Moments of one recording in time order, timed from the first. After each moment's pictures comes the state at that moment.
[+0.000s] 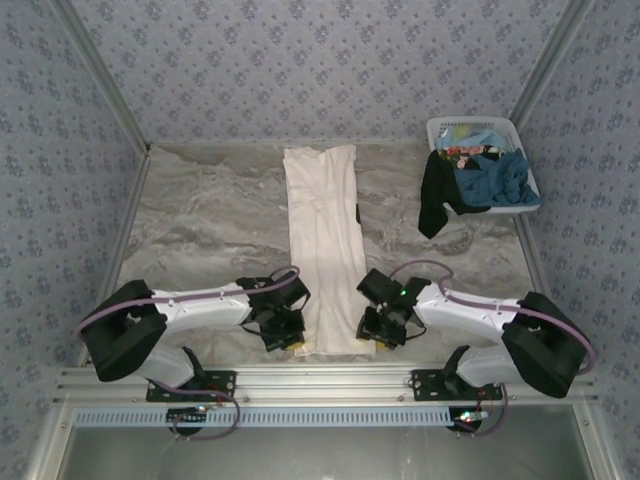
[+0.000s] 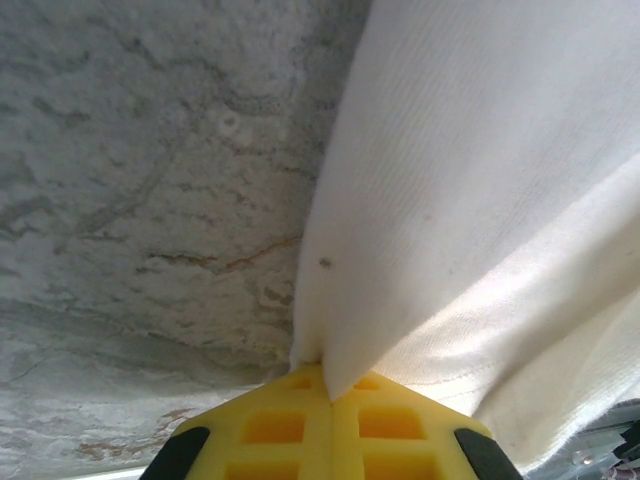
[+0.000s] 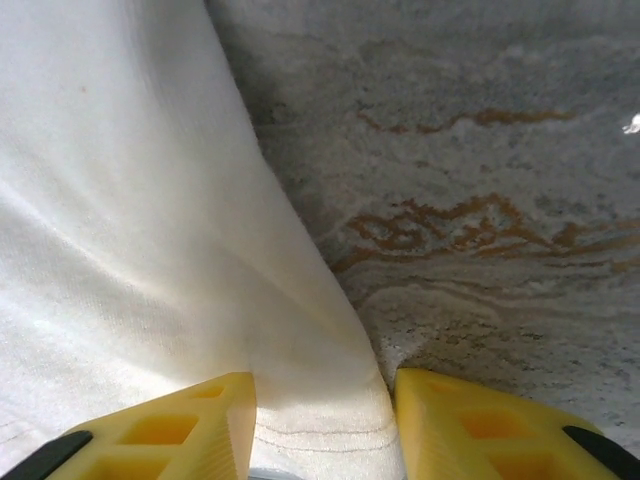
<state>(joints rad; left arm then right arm) -1.00 1.43 0.67 -0.56 0.32 -1.33 0.88 1.32 0.59 -0.68 -0.25 1.15</state>
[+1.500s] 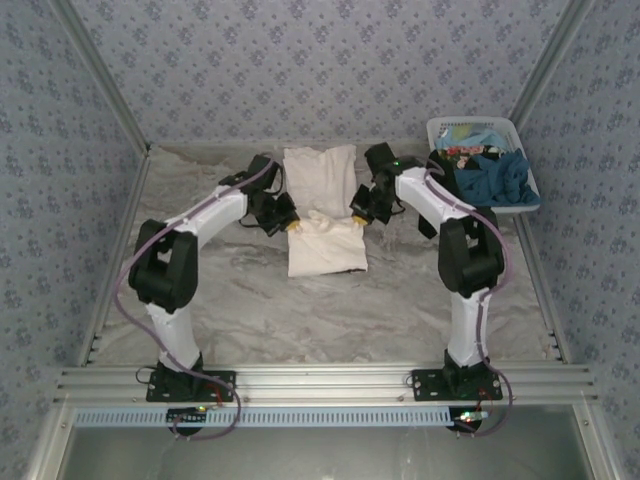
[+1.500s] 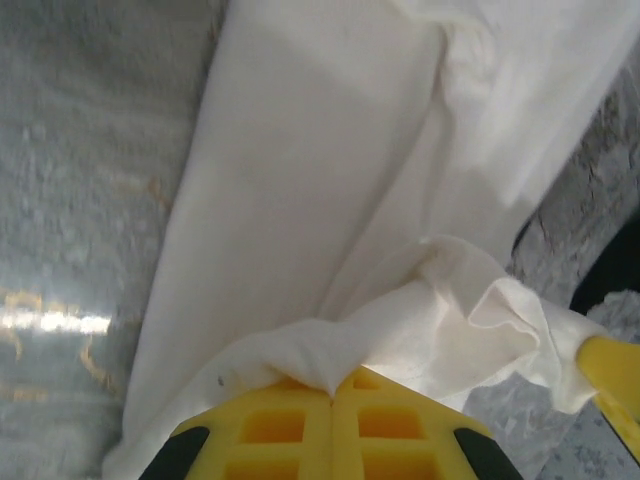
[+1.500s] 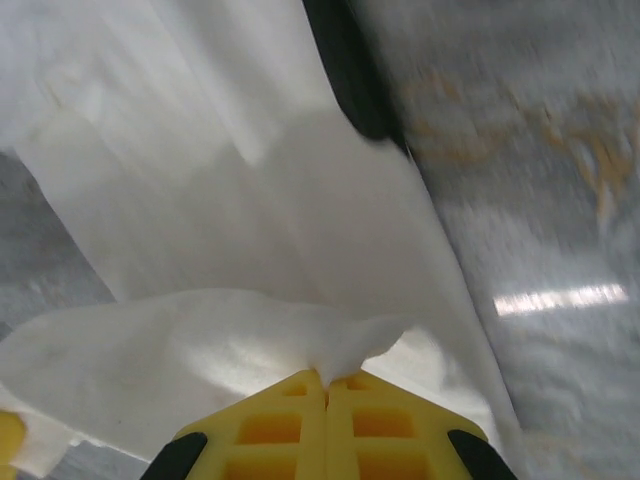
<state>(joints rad) -0.41 1.93 1.49 -0.67 0.37 -0.97 0.36 2.07 1.73 -0.92 -0.31 0.79</state>
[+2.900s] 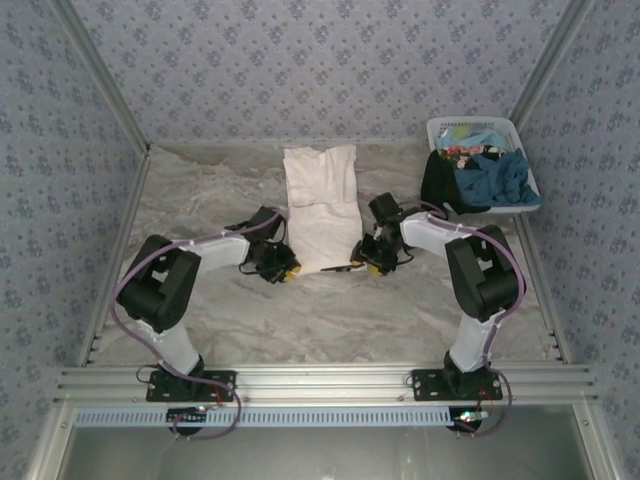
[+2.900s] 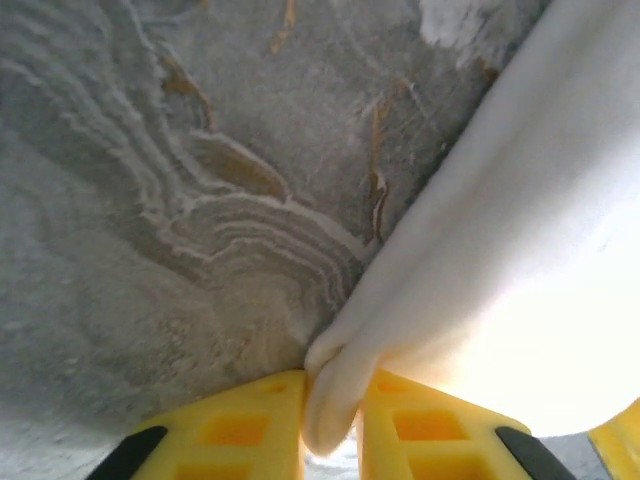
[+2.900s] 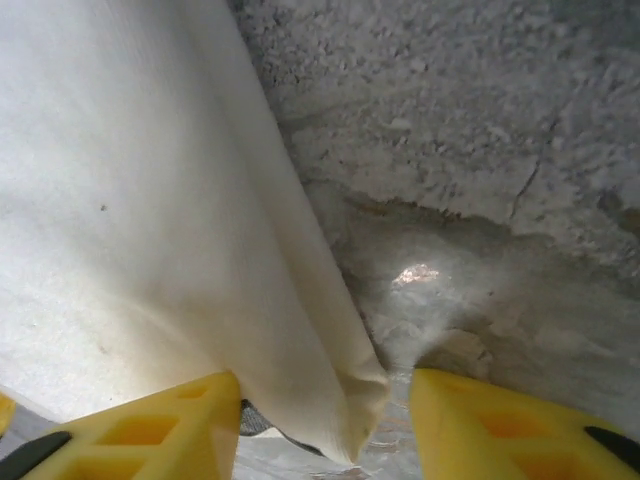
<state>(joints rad) -0.53 1.76 0.96 -0.38 0.36 -1.21 0.42 1.82 1.11 -0.62 -0.34 0.75</state>
